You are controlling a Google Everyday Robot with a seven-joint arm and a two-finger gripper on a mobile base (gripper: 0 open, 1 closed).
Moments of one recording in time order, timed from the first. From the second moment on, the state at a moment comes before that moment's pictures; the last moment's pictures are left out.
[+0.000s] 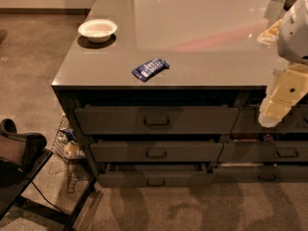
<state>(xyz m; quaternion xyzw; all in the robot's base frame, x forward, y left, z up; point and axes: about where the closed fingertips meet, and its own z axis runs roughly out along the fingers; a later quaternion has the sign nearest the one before) 0.438 -0.215 0.984 -0.60 0.78 -0.04 0.17</state>
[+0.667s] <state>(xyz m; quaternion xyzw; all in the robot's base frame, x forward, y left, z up) 0.438 -0.216 0.967 -0.60 0.78 -0.05 0.18</state>
